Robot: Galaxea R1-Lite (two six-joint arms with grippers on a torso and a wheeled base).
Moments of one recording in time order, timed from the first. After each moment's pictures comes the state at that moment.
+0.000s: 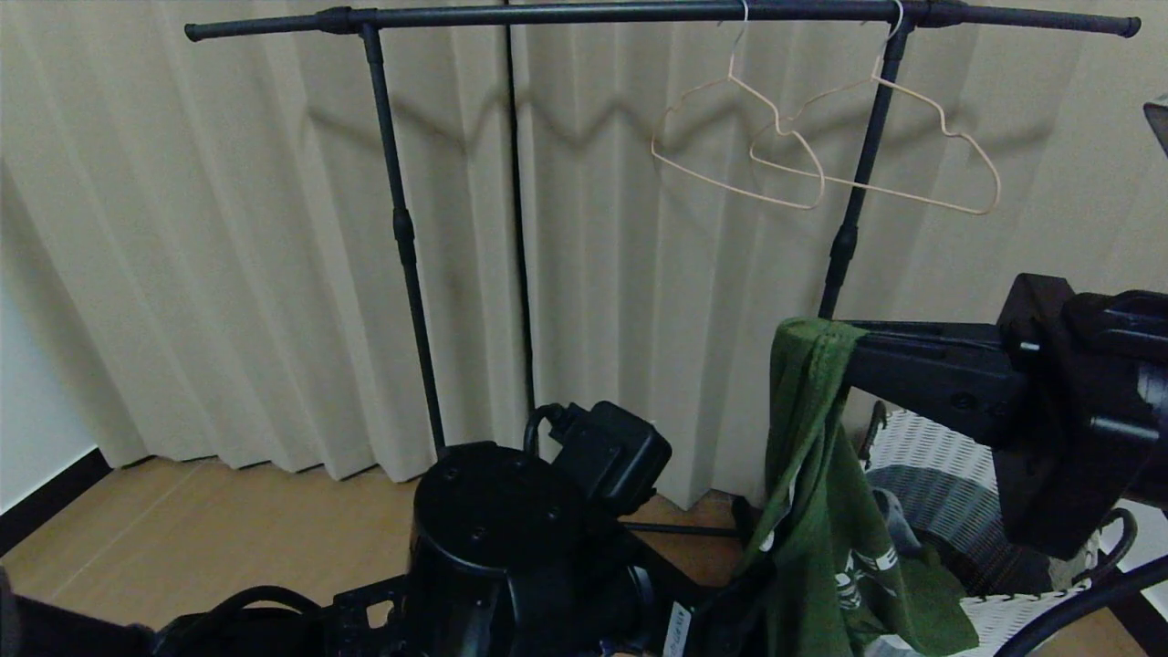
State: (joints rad) left arm -1.02 1.79 -0.69 -0.82 0.11 -0.17; right arm 0.82 1.26 -0.85 -0.32 0.16 0.04
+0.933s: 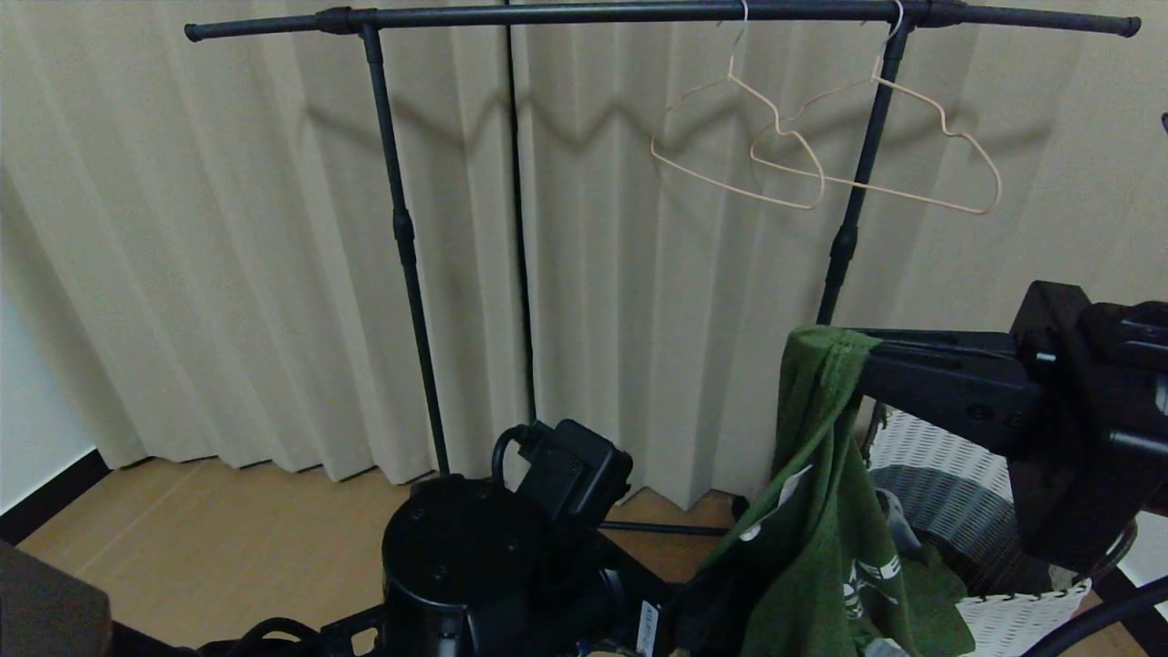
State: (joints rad) left arm -0.99 1.85 -0.56 -1.06 0.15 -0.15; right arm 0.81 1.24 -0.84 -0.31 0.15 0.04
